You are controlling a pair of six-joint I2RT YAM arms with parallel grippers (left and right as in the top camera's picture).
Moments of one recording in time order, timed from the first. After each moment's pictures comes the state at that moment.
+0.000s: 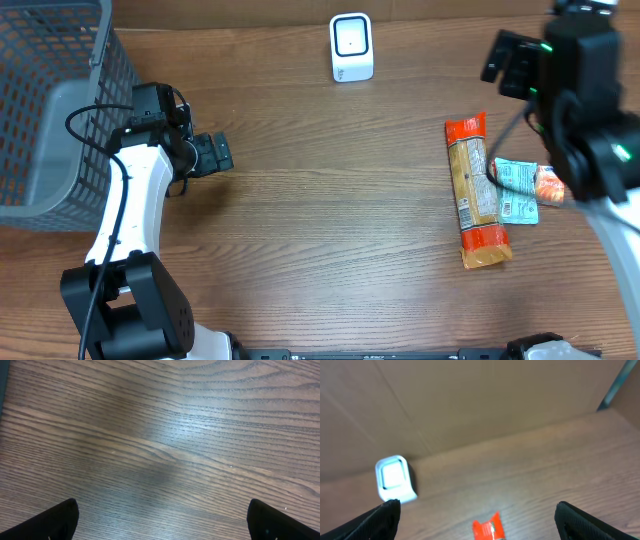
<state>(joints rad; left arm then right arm) 0.19 1.68 1.28 -0.86 0.03 -0.12 0.24 1.36 1.62 -0.78 0.35 0.36</state>
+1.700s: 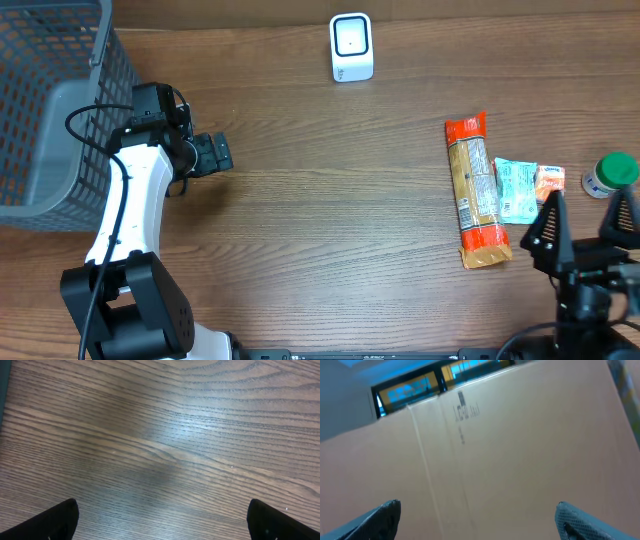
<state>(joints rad) 0.19 1.68 1.28 -0.86 0.03 -0.12 0.10 0.05 0.27 0.29 0.09 0.28</state>
